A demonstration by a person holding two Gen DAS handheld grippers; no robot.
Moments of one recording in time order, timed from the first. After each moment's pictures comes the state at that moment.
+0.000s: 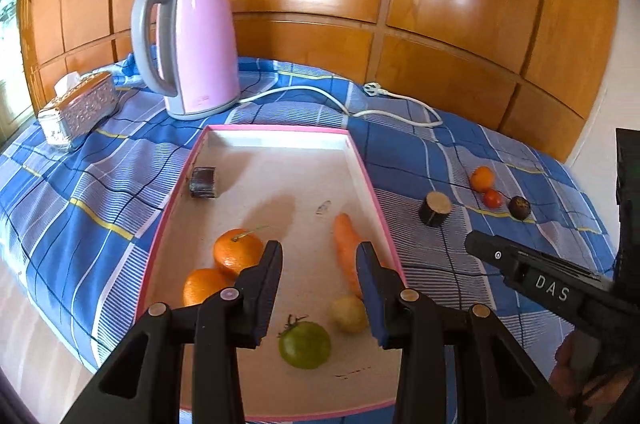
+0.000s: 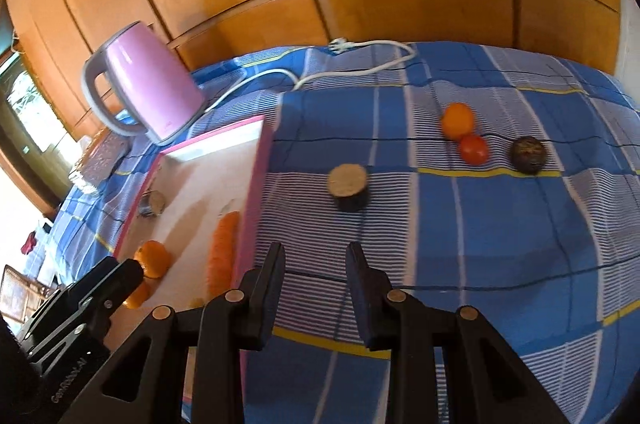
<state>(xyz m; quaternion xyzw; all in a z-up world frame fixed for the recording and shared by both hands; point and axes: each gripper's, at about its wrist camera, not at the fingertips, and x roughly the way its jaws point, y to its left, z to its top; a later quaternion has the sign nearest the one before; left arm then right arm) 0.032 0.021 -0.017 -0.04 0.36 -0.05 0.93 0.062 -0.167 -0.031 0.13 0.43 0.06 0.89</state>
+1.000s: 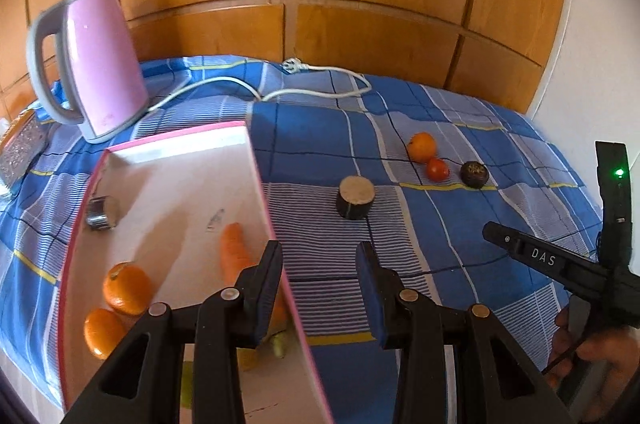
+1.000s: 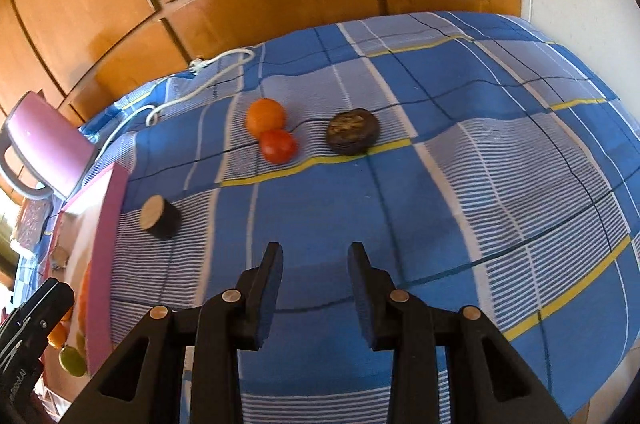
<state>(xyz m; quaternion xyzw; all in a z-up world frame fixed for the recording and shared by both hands) 0.065 -0.059 -0.026 0.02 0.39 -0.15 0.91 0.056 -0.287 -0.062 0.18 0.43 -0.08 0.88</state>
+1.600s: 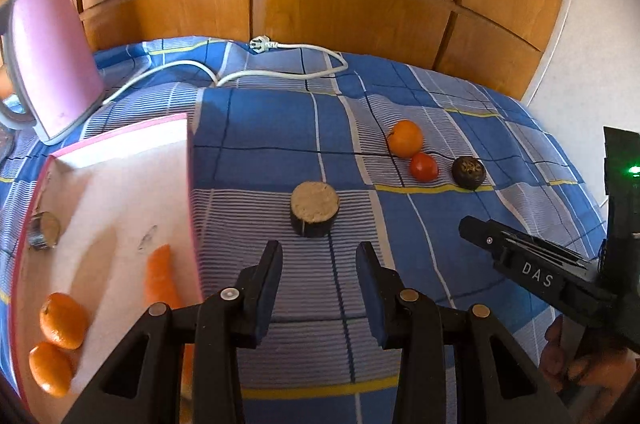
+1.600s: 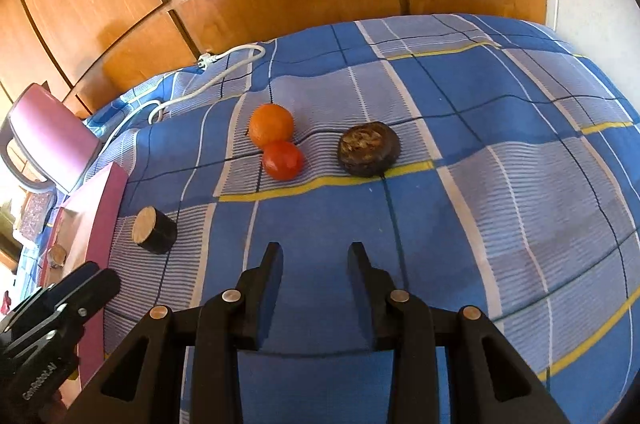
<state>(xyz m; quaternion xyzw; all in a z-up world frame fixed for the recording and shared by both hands) 0.107 -0.103 -0.048 0.02 0.43 -0.17 0.89 0.086 -0.295 -0.070 0.17 0.44 -0.04 0.88</state>
